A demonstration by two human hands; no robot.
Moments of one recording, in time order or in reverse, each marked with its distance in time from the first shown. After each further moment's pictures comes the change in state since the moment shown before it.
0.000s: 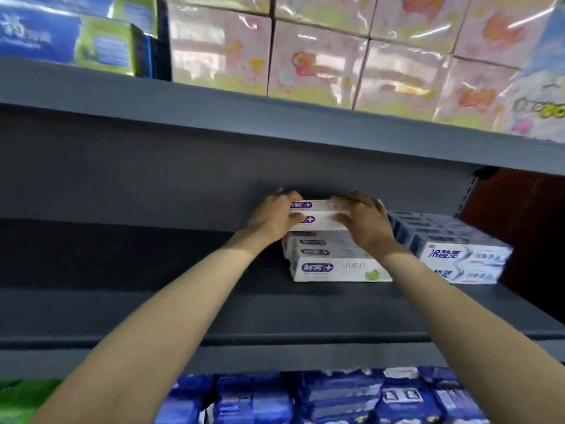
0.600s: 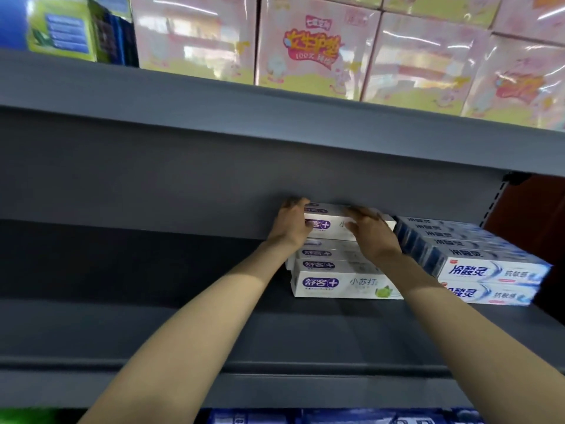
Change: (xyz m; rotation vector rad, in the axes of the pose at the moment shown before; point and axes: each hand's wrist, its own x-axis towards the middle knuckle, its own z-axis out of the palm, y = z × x) left_hand 0.034 0.006 0.045 -0.112 0.076 -0.131; right_hand 0.030 0.030 0.039 0.023 -0.140 0.026
